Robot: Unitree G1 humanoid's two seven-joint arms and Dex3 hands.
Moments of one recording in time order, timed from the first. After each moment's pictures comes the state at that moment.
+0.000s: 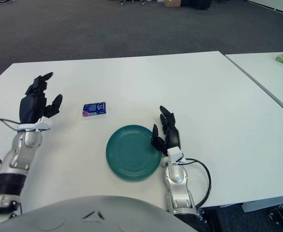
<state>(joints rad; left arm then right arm) -0.09 0.43 0.00 0.18 0.70 -0.27 0.29 0.30 0.02 0.05 0.06 -0.13 -0.27 -0.11</state>
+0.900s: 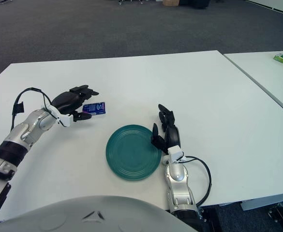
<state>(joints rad) -0.37 0.55 -0.34 0.47 0.75 -0.44 -0.13 0.27 0.01 0.04 0.11 -0.13 -0.32 -0.10</state>
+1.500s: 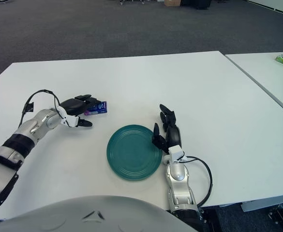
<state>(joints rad) -0.54 0.48 -0.47 0.77 0.76 -0.46 -0.15 0.27 0.01 0.03 0.10 -0.14 -0.29 -0.12</state>
